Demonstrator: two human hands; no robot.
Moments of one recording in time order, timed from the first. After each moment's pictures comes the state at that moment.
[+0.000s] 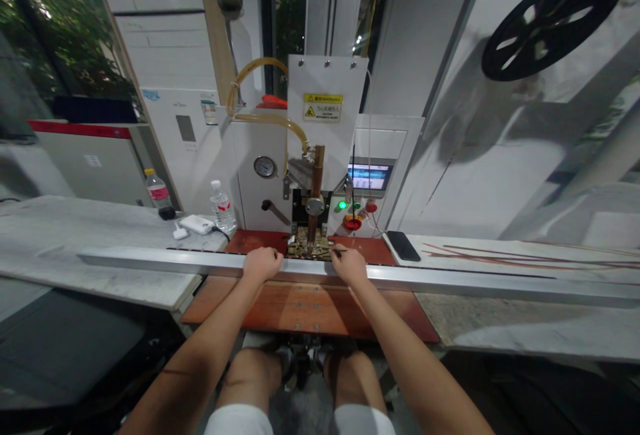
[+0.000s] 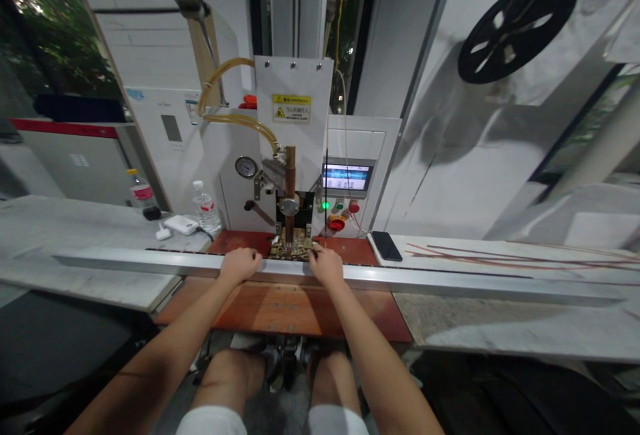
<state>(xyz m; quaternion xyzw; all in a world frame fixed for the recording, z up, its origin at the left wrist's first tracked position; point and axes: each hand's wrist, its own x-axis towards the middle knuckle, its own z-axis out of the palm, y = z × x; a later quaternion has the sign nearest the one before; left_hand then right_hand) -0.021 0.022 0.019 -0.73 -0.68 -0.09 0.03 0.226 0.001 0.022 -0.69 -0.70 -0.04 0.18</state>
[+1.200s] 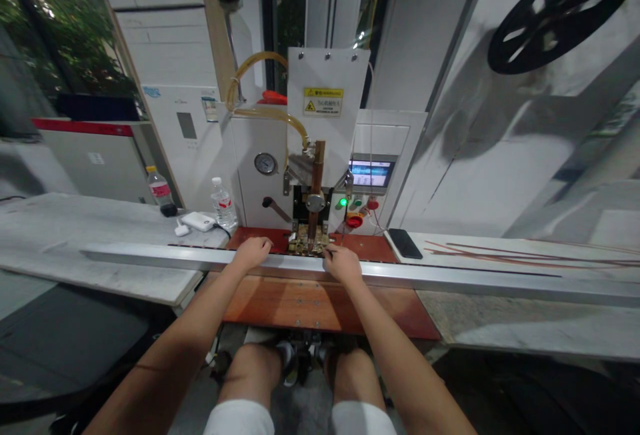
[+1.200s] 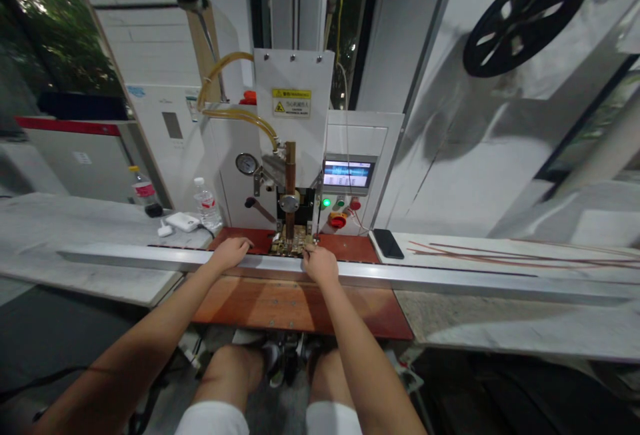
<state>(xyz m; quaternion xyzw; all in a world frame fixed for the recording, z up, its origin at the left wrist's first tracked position) -0.061 0.042 0.030 -0.78 -0.61 -0.14 -0.06 0.210 0.002 0.014 -0.67 -0.72 -0.05 0.16</state>
